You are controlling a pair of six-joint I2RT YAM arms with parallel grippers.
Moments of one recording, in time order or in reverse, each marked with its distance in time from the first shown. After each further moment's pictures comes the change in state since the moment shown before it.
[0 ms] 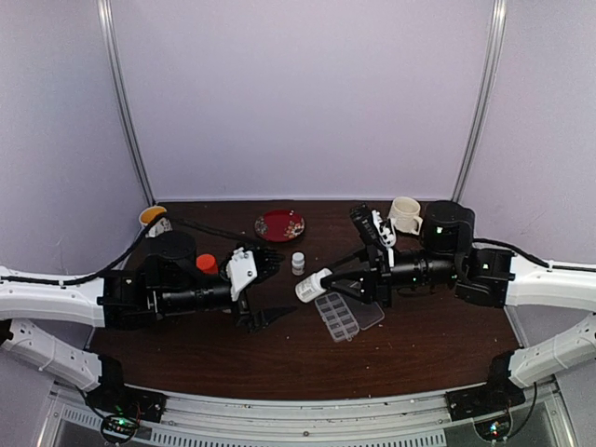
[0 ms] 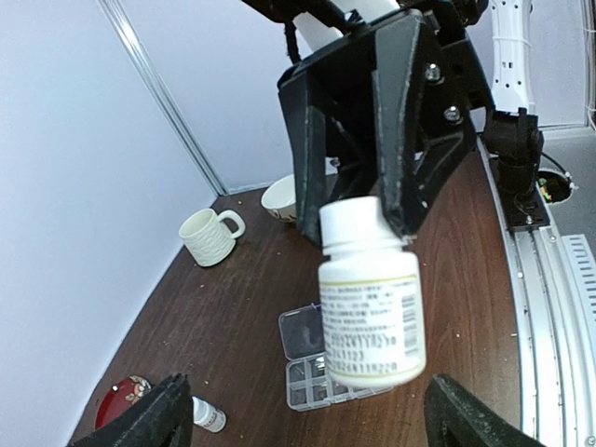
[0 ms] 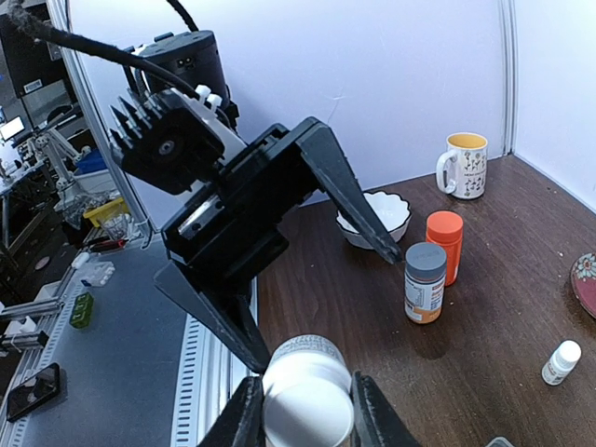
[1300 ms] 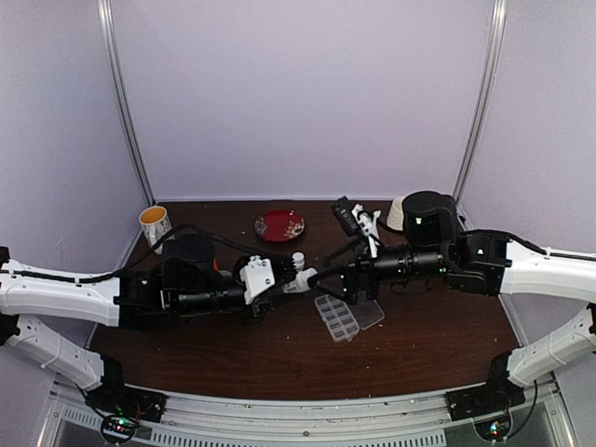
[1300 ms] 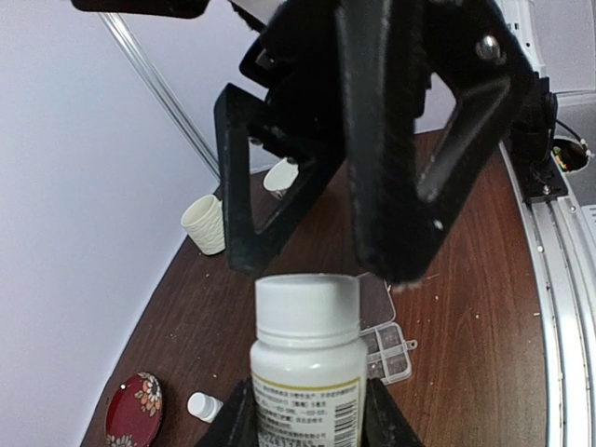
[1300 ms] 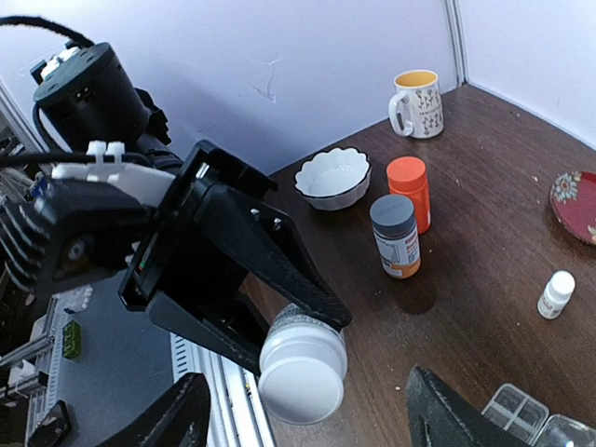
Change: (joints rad) left arm -0.003 0.092 0.025 0.022 -0.034 0.075; right arm 0.059 0.082 0.138 -0.203 0.178 0.113
